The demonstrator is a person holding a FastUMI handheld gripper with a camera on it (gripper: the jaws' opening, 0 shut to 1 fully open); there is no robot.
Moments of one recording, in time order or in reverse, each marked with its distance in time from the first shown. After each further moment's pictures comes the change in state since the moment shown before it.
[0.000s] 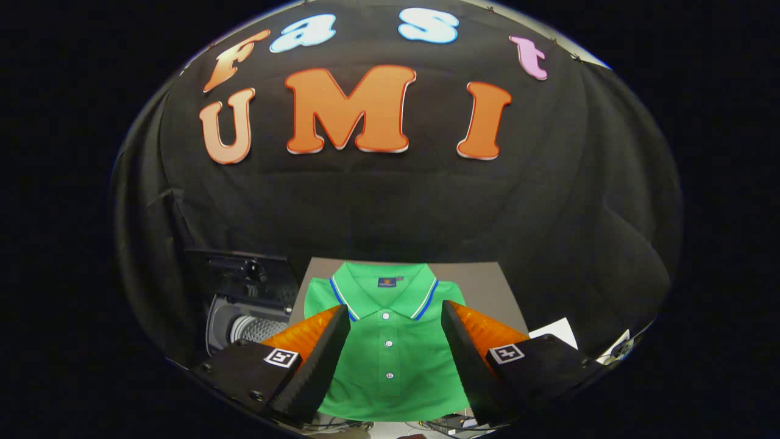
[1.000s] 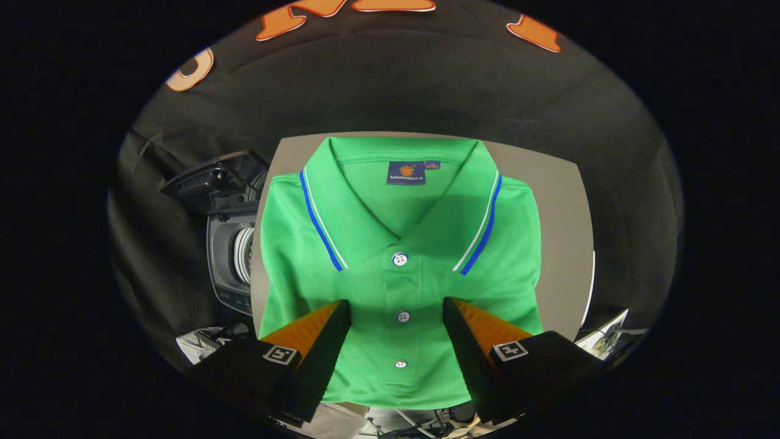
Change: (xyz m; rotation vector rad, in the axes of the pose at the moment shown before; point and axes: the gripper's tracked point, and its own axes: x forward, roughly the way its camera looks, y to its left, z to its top) arm 0.066 0.007 -0.090 -0.009 0.688 0.106
